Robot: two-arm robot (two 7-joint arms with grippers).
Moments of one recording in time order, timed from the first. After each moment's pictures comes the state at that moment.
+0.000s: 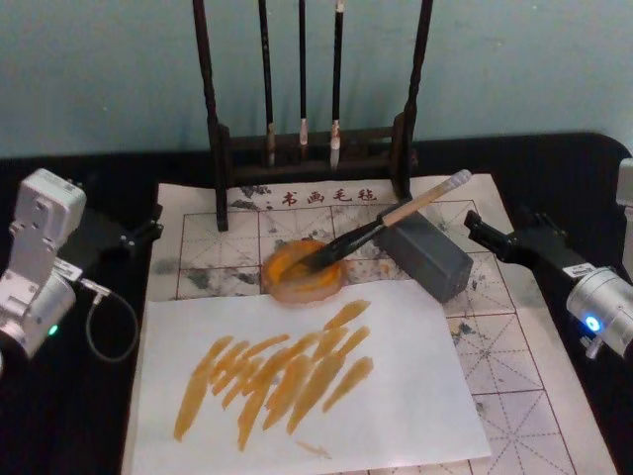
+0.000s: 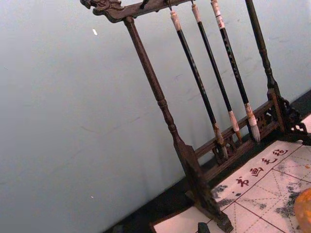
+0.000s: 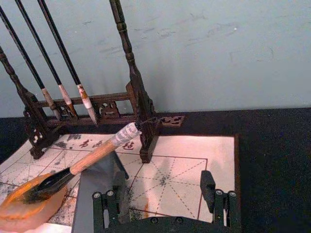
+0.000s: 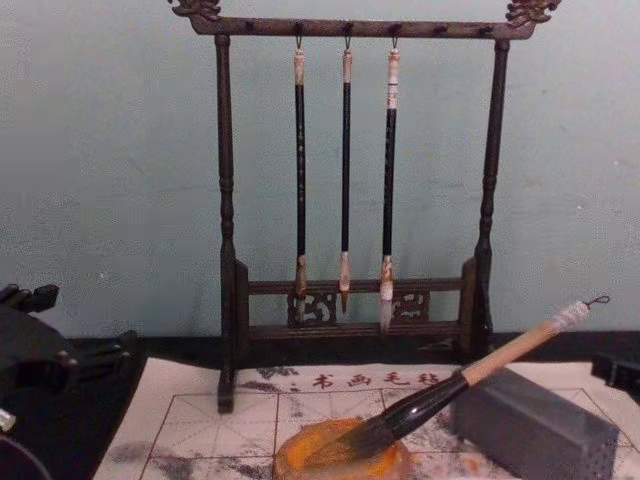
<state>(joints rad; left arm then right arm) -0.20 0.60 0.45 -1.41 -0.25 -0.12 0.03 0.26 0.63 -0.54 -1.33 0.89 -0.08 0.15</state>
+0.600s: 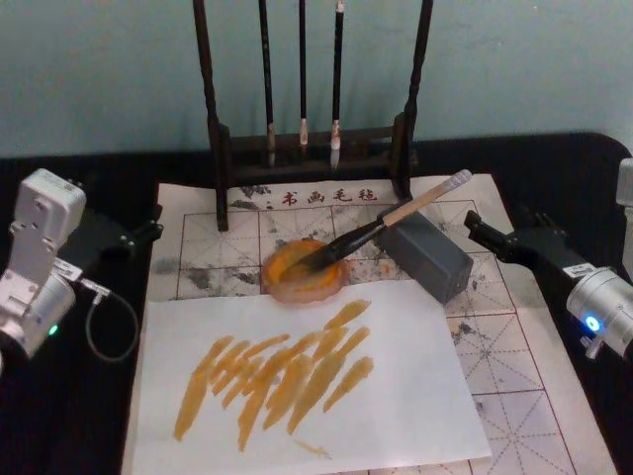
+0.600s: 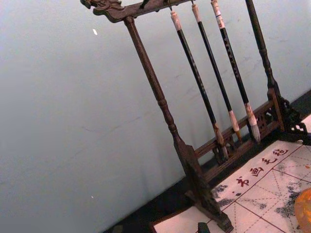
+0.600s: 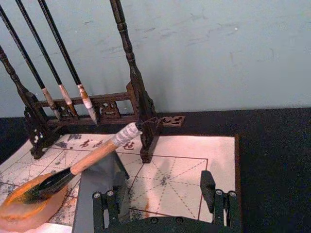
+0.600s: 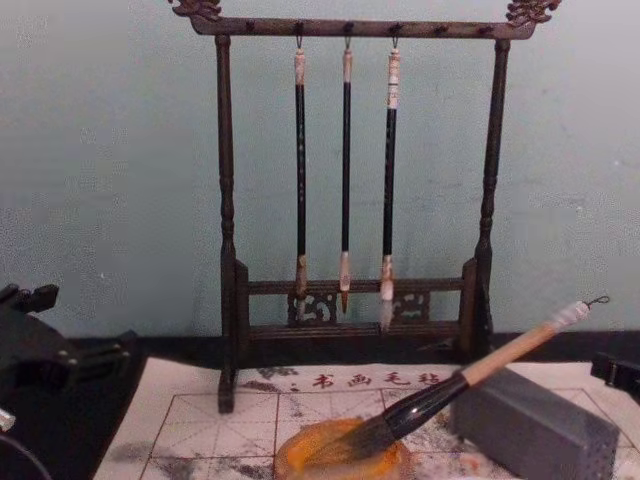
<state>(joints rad) -0.20 0.60 0.45 -1.41 -0.25 -0.12 0.03 0.26 0.63 -0.54 -1.33 0.89 -0.08 0.15</state>
